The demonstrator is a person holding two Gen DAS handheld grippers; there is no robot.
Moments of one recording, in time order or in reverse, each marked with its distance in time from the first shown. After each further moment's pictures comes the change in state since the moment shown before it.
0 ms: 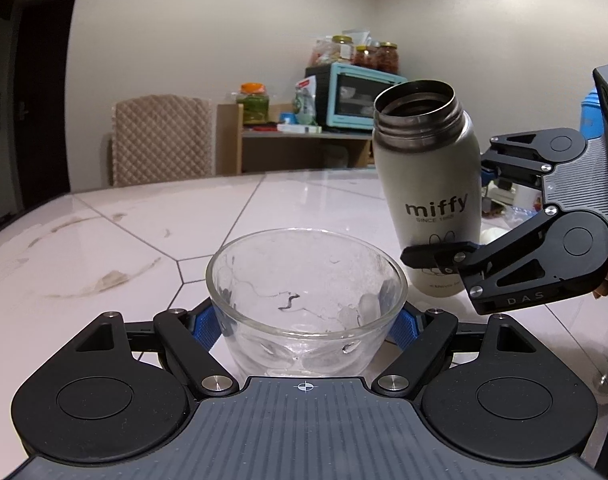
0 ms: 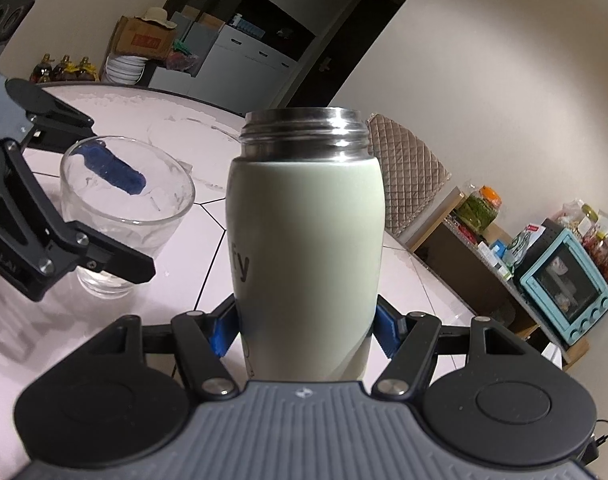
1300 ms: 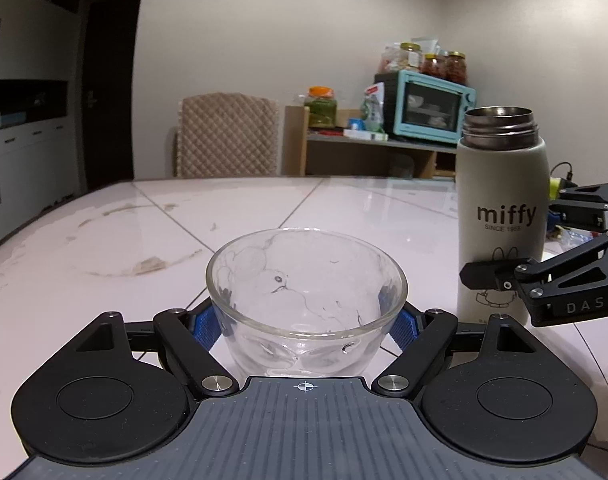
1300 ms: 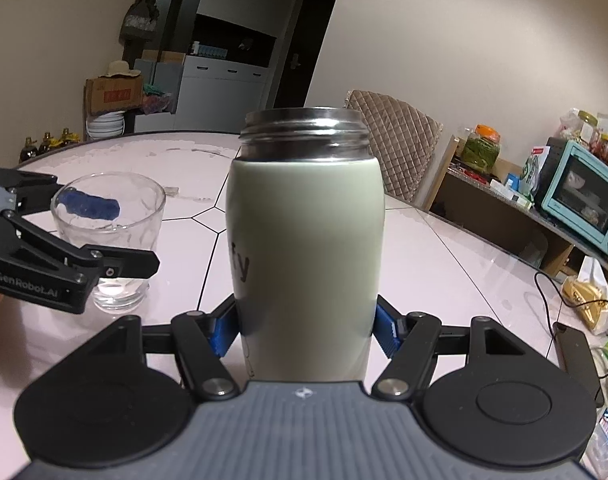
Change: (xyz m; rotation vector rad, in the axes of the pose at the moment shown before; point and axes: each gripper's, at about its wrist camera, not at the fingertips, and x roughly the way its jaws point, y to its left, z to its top) left arm 0.002 -0.022 0.001 -0.092 -0.014 0.219; right arm -0.003 -0.057 -0.034 0.301 0.001 0.102
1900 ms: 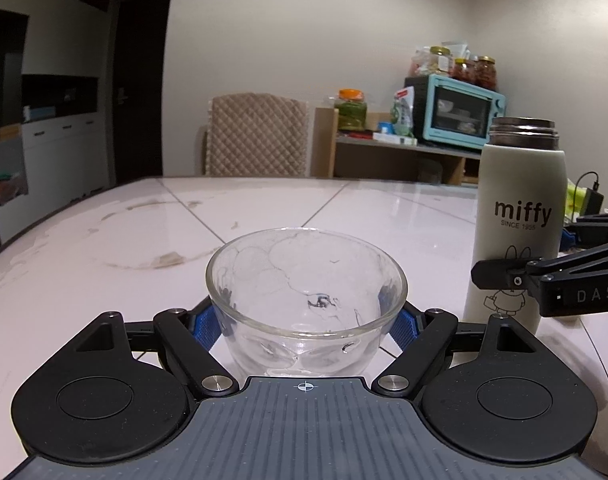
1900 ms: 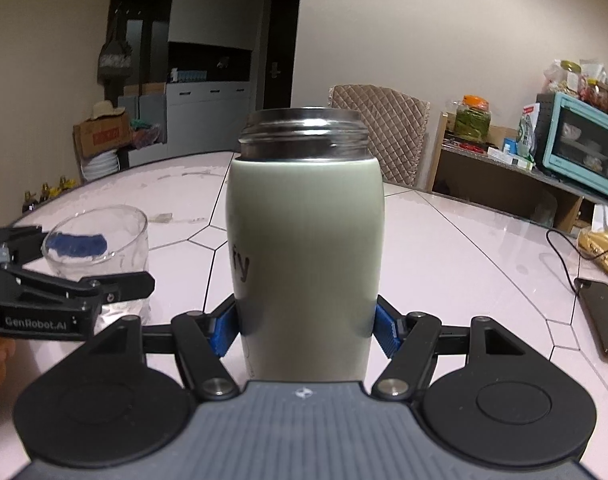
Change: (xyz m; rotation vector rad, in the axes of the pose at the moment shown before) left arm 0.004 -0.008 0.002 -0.043 -0.005 0.095; right arm 0.009 -0.026 -0.004 0.191 -0.022 0.045
